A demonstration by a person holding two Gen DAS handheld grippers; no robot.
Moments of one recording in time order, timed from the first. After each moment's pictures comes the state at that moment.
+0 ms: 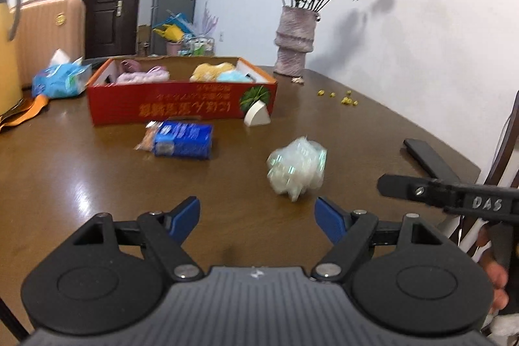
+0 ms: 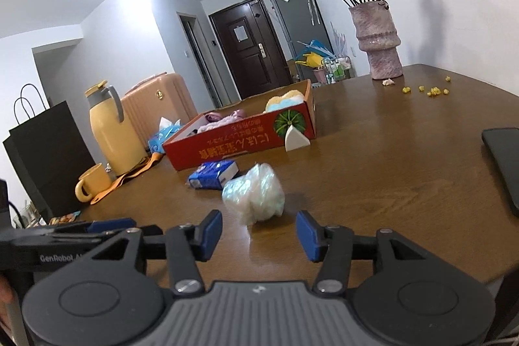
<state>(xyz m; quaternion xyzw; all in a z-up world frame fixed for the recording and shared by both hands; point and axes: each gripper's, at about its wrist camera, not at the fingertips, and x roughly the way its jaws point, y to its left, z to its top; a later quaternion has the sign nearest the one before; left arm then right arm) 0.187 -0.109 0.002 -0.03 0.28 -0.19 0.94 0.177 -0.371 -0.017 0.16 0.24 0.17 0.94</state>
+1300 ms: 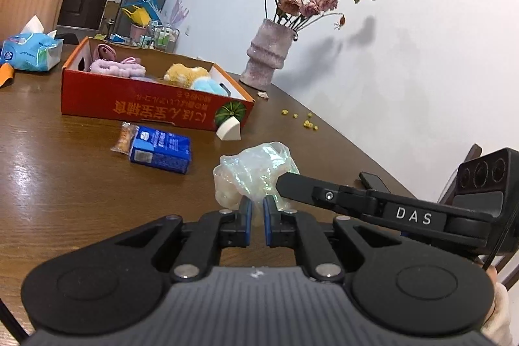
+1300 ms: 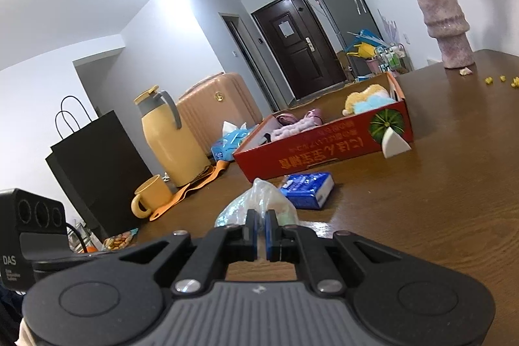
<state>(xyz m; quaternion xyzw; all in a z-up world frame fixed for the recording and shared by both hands) 0.217 -0.053 0.010 -0.13 0.28 -0.27 0.91 0.221 -0.293 -0.001 0.20 0.24 0.27 0.91</state>
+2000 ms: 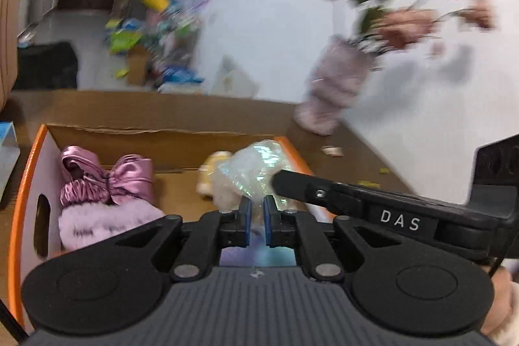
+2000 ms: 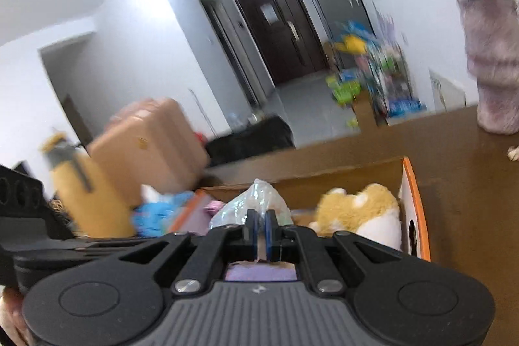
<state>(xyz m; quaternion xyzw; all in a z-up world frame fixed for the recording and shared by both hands) 0.559 -0.074 0.049 -0.12 0.35 -0.23 0.90 0.560 -0.287 0.041 0.17 0.29 0.23 0.91</state>
